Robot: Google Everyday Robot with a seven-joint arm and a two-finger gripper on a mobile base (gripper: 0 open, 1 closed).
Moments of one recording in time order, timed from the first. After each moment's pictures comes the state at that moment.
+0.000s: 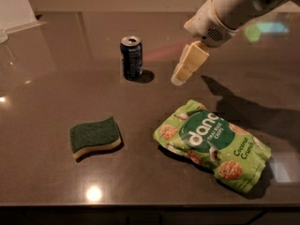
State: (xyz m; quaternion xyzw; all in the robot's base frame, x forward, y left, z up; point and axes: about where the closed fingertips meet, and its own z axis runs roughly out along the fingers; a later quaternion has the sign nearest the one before) arm 0.585 -0.088 0.941 -0.60 0.74 0.09 0.30
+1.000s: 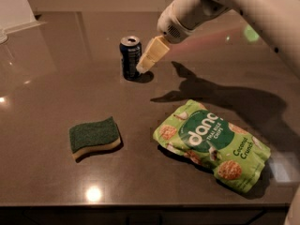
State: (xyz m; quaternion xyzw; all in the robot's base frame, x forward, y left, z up) arm 0.660 -0.016 0.919 -0.56 0.75 0.13 0.33
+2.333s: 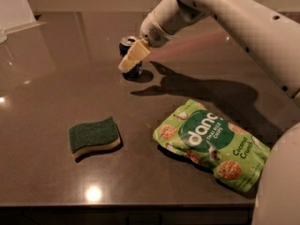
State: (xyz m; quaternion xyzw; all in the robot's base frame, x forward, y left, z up) arm 0.671 0.040 0.896 -0.54 0.76 0.18 0.31
